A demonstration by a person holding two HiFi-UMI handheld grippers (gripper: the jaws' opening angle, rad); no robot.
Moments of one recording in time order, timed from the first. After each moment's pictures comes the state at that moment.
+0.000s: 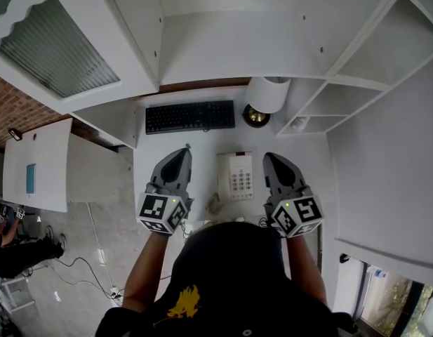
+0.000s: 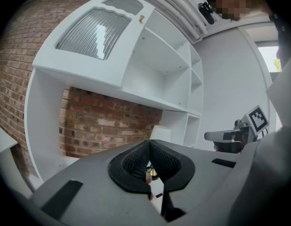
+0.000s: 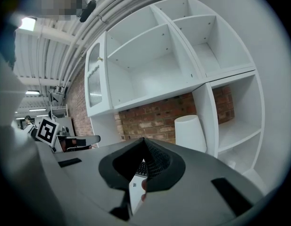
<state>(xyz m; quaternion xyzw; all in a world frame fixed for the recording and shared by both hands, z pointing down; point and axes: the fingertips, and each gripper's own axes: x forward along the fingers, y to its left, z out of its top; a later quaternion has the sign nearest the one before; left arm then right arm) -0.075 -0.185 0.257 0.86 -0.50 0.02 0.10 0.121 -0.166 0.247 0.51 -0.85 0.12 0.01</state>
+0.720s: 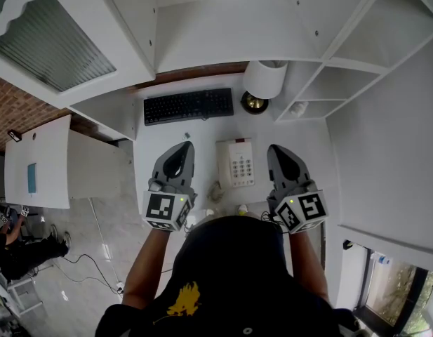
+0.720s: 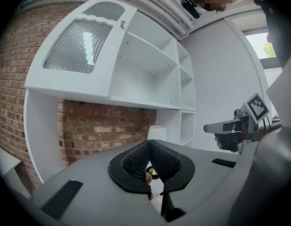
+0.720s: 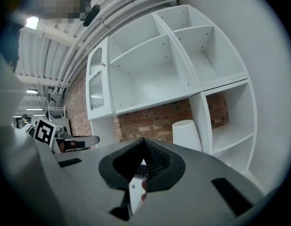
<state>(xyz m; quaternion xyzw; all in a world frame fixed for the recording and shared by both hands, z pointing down) -0.061 -0.161 0.243 0.87 -0.49 0.06 0.04 0.127 -0.140 0.230 0.53 -0.84 0.10 0.00</state>
